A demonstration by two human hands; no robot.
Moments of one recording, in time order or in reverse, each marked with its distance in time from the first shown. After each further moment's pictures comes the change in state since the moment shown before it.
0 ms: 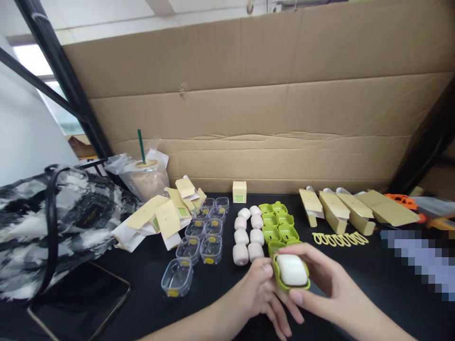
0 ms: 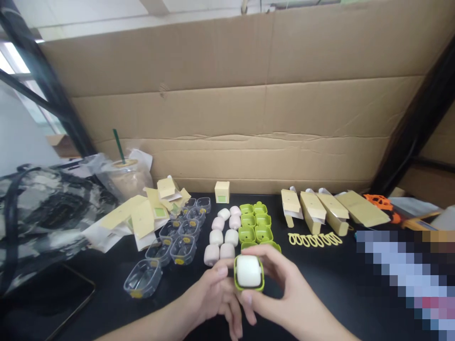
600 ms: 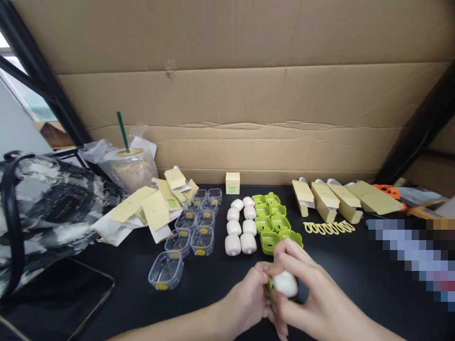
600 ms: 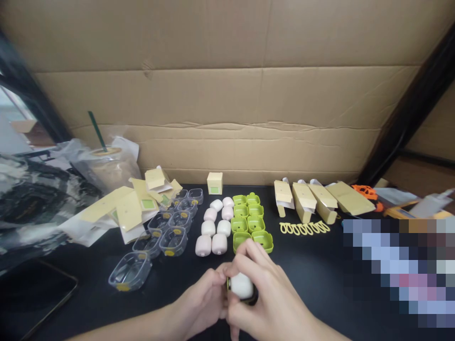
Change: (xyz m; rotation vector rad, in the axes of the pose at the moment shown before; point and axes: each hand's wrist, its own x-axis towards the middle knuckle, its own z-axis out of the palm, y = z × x) left_hand 0.002 -0.025 0.006 -0.189 0.074 -0.052; right_hand -0.006 -0.011 0.019 -0.563 -0.118 -0.175
